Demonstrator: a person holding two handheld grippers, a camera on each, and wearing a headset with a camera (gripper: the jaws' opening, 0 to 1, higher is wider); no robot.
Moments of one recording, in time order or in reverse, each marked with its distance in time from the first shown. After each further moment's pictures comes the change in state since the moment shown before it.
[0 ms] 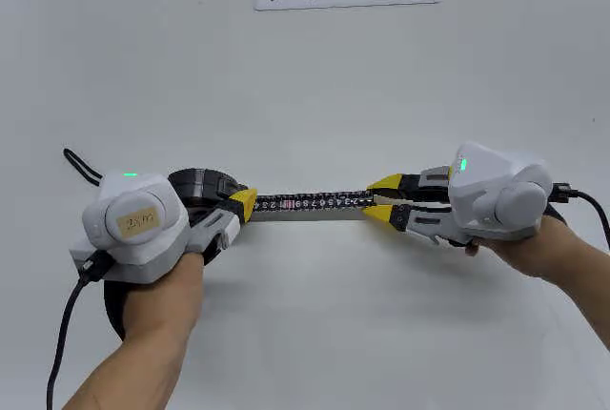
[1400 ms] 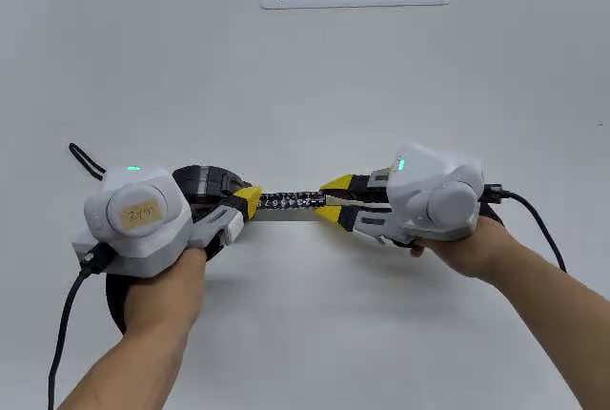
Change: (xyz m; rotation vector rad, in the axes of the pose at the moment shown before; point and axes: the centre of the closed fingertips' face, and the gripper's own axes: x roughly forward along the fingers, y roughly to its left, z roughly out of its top) left arm -0.003 -0.001 0.001 -0.022 0.008 -0.009; right arm 0.050 0.023 0.032 0.011 -0.031 0.029
